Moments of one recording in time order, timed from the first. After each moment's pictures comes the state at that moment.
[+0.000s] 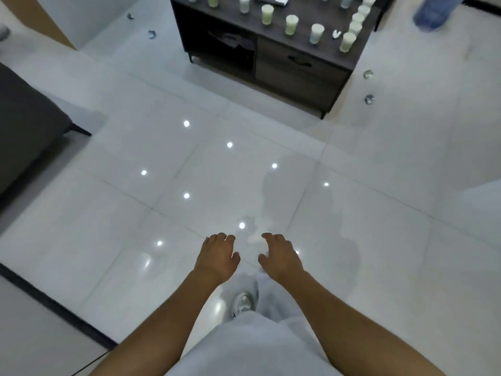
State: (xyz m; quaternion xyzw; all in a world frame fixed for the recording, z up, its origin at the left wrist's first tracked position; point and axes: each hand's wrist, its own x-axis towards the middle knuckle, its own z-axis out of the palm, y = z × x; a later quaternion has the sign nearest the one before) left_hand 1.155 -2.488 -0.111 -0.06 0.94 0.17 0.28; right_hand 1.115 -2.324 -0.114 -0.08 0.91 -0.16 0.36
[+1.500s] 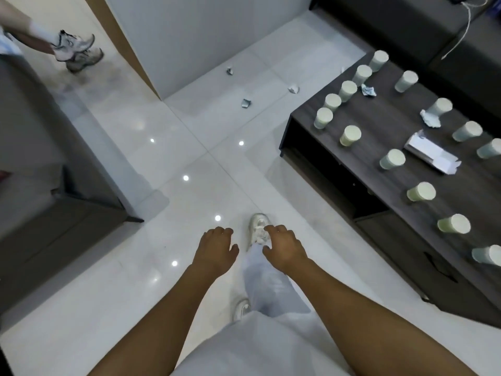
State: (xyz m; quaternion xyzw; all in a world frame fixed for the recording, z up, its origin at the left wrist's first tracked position) left_hand 0.441 -3.121 -0.120 -0.28 0.90 0.24 0.24; right_hand 0.330 -2.979 -0.123 -0.28 0.88 -0.06 0.39
